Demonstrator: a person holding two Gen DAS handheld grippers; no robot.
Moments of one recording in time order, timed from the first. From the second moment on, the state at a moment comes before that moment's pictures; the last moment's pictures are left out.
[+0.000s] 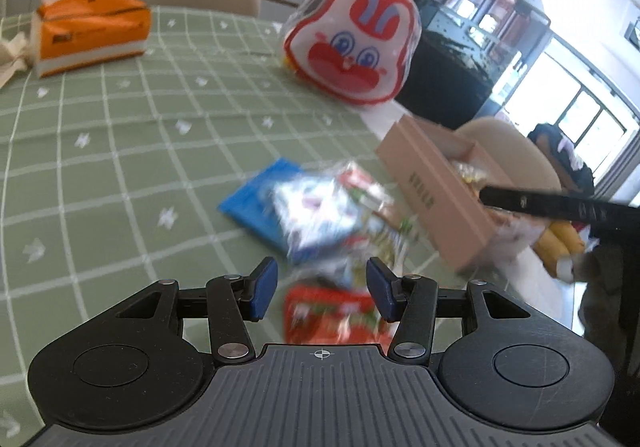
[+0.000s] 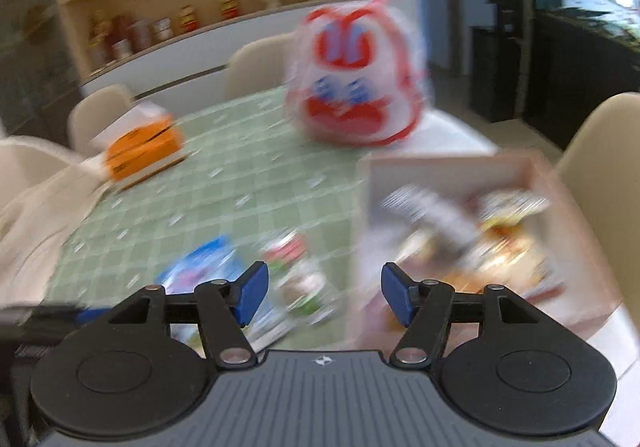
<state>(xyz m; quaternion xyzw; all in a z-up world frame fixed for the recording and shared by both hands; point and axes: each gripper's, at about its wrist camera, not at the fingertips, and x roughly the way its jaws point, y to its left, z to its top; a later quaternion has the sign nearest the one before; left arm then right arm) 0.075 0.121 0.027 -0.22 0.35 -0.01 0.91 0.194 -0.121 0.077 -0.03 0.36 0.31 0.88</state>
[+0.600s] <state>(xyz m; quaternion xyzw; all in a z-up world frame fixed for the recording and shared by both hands) 0.040 0.121 0.014 -0.20 0.35 -0.01 0.91 0.173 0.030 0.036 -0.13 0.36 0.33 0.86</state>
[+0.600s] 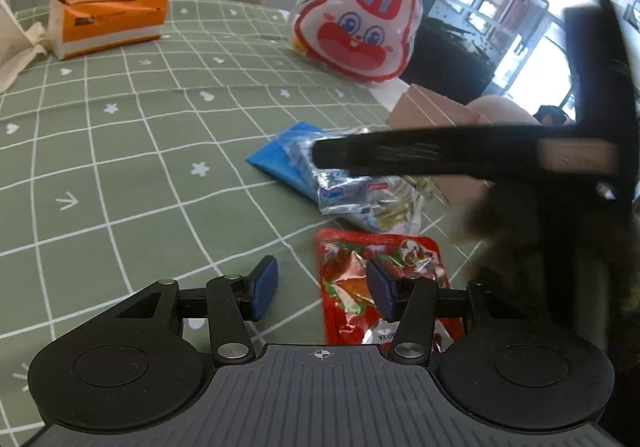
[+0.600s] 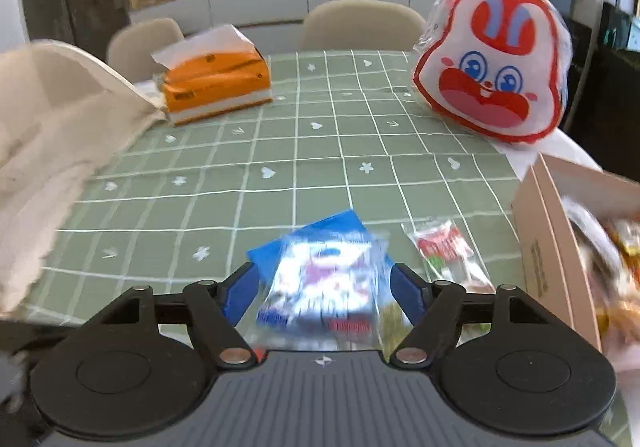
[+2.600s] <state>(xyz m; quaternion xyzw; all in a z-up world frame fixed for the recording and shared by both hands) 0.036 0.120 0.026 -0.23 0.37 -0.05 0.90 0.057 -0.088 0.015 -0.11 0.31 0.34 0.88</state>
